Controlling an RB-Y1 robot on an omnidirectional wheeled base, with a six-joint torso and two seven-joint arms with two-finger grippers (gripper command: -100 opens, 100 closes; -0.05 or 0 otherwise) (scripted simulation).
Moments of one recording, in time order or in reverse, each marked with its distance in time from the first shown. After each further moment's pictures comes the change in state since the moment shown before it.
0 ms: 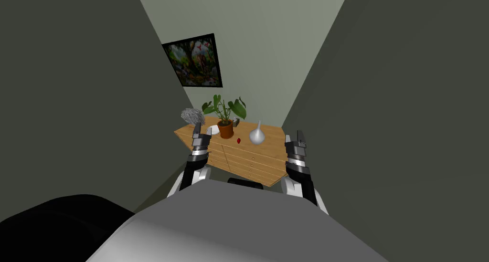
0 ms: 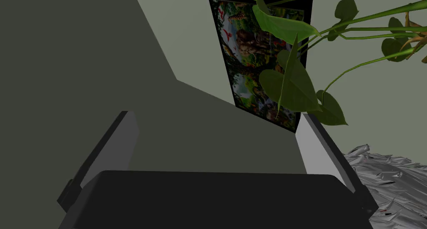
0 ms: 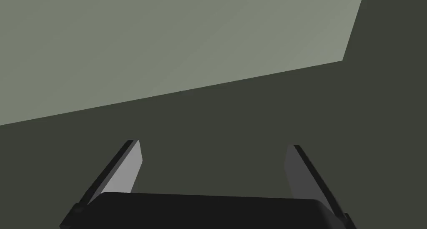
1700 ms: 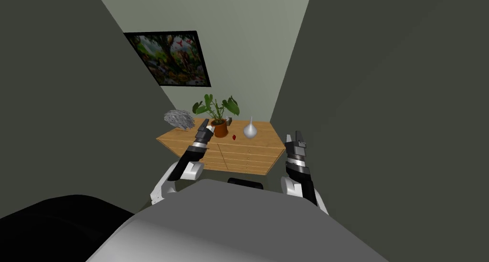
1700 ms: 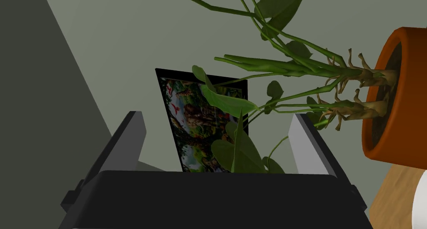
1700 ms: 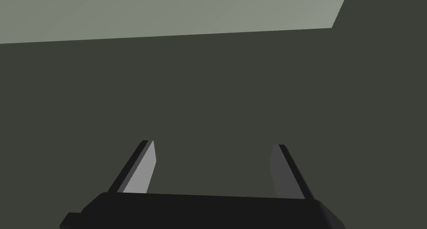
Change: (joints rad) left arm -0.073 0.272 0.024 -0.089 0.133 0.387 0.021; right arm 0.000 0.000 0.000 0.000 0.000 0.000 0.000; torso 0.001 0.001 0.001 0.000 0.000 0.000
